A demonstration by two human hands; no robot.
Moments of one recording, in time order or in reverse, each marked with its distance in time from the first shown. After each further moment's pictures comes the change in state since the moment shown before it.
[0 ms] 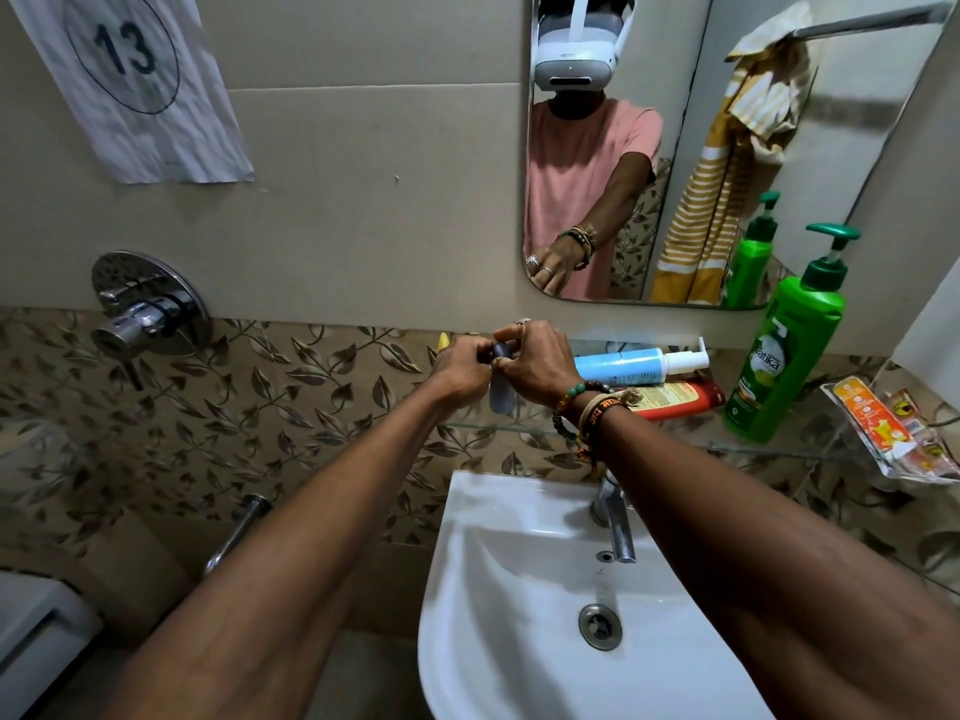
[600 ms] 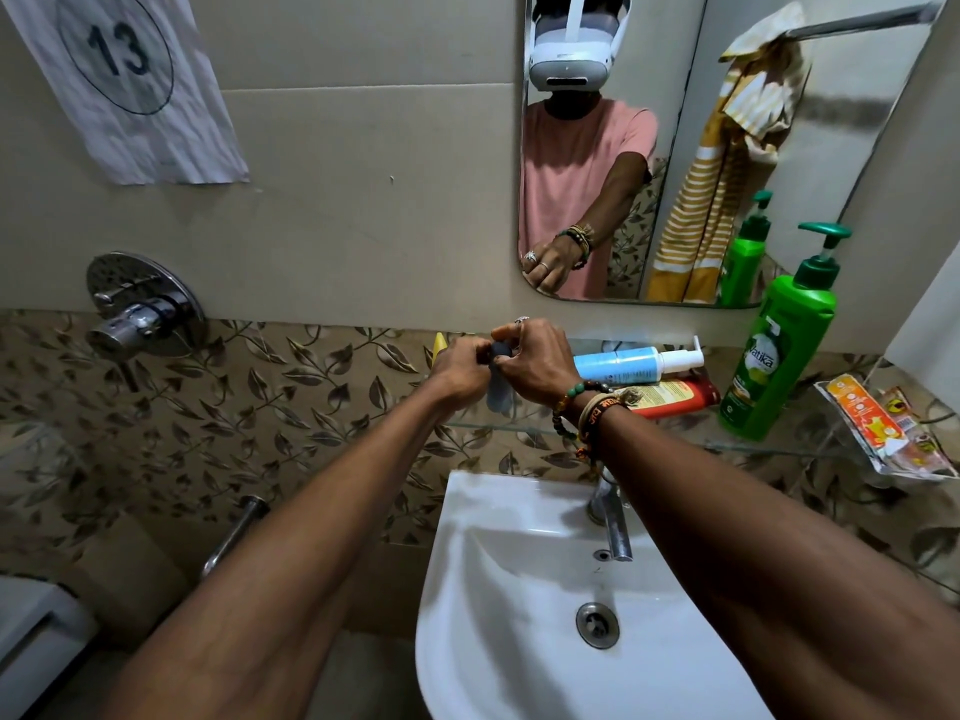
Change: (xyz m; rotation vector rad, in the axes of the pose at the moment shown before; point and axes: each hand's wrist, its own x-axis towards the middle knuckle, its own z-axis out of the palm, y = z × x) left_hand -0.001 0.001 0.003 0.026 -0.012 -0.002; right_hand -0.002 0.001 -0.004 0.002 0.035 -0.038
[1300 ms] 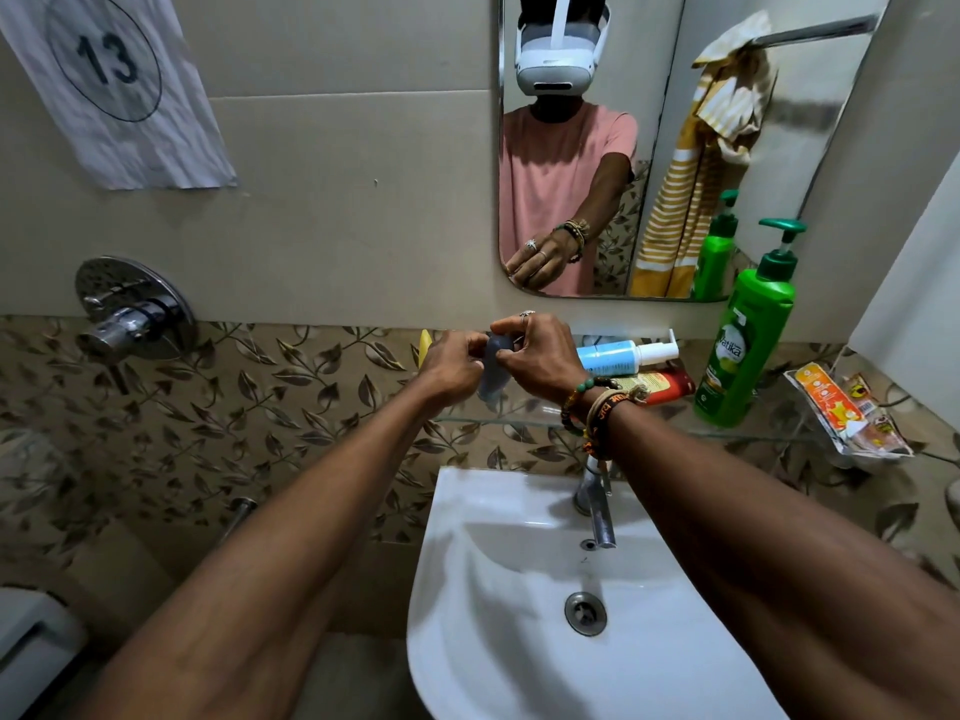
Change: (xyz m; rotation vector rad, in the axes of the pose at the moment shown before) left_hand -0.012 0.009 0.003 0.084 0.027 0.107; right_hand -0.016 0.010 -0.023 0.044 0.035 0.001
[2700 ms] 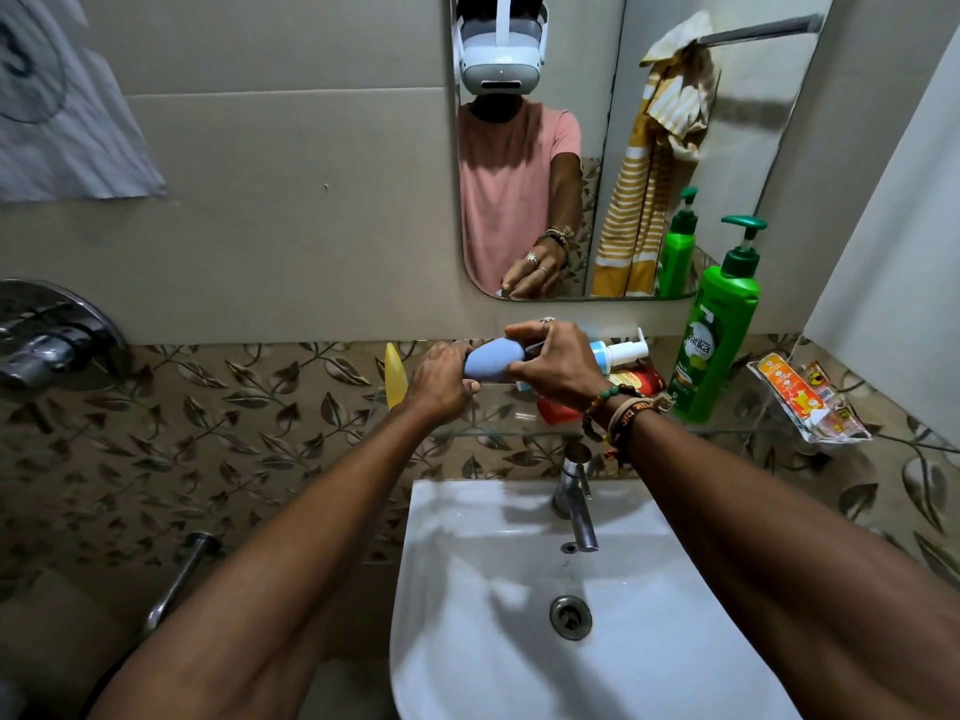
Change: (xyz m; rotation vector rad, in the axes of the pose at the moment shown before) left_hand 0.038 -0.017 0.029 0.429 0.053 0.167; right_hand -0.002 0.038 -0.024 0.069 0.028 0.110
